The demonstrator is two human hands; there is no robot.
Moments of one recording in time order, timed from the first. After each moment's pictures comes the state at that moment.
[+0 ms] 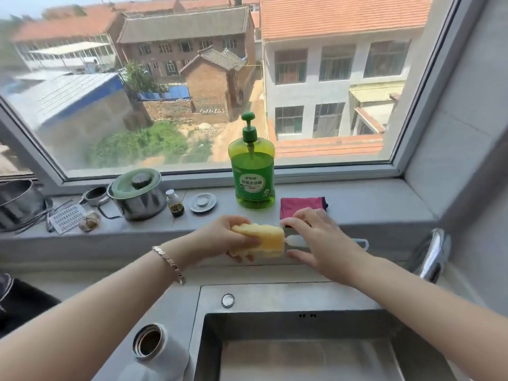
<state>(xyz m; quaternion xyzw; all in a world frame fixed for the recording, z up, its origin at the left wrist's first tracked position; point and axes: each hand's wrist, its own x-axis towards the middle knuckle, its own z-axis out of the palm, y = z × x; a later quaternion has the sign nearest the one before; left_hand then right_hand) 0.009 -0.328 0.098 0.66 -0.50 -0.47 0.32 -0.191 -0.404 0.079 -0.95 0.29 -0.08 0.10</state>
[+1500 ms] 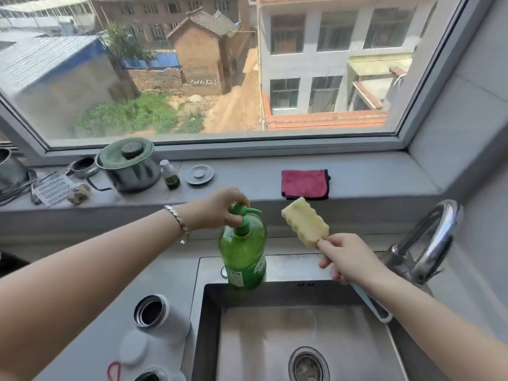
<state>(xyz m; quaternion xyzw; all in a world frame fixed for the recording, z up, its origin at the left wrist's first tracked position) 0.053 -0.362 0.058 0.70 -0.66 -0.25 0.12 -0.207 -0.380 0.040 -0.65 0.56 -0.12 0.50</state>
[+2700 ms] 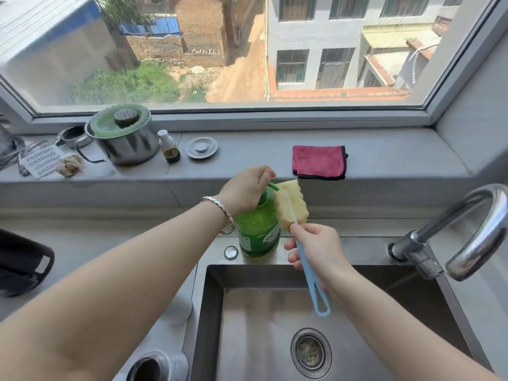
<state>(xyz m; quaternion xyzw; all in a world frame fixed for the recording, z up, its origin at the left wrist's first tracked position) 0.029 -0.394 0.003 0.74 -0.57 -0.25 0.24 -0.140 -0.356 0.006 -0.47 0.55 -0.24 0.65</state>
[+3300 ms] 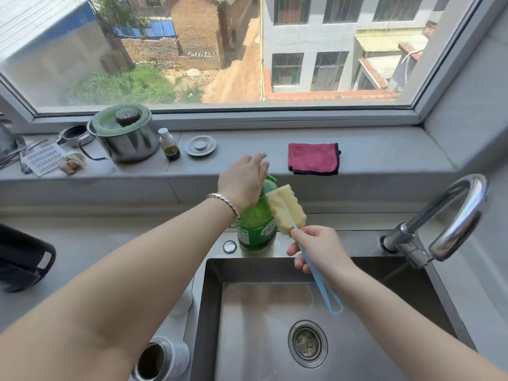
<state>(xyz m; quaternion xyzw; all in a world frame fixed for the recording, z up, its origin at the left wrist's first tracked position) 0.015 -0.384 0.015 0.80 -0.57 -0.10 0.16 -0.160 -0.345 0.008 -0.53 0.55 -0.18 0.62</state>
